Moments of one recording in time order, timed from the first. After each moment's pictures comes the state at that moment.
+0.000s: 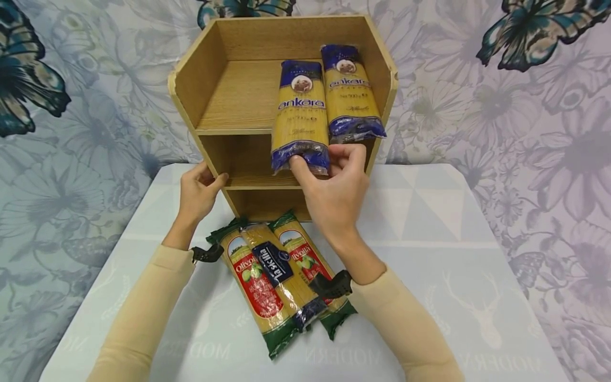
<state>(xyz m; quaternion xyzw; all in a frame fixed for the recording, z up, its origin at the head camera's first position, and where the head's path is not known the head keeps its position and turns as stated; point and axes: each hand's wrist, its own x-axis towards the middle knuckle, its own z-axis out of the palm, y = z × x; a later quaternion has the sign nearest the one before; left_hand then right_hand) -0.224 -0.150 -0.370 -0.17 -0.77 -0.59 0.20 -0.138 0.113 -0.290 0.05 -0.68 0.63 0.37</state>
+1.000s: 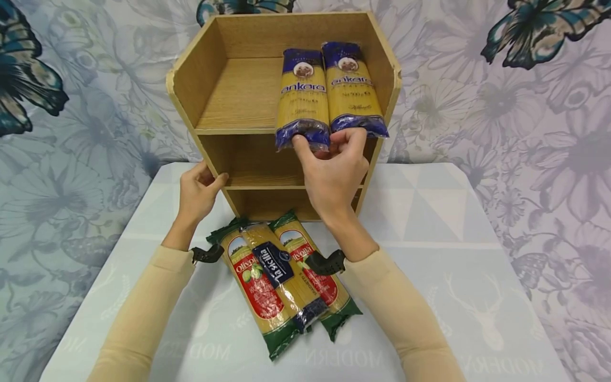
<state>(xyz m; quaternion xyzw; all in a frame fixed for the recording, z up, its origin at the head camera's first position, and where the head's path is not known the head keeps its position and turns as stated) -0.224 -0.149 -0.370 -0.18 -0.76 -0.59 0.20 -0.175 0.107 -0.289 0.02 -0.66 0.61 0.43</state>
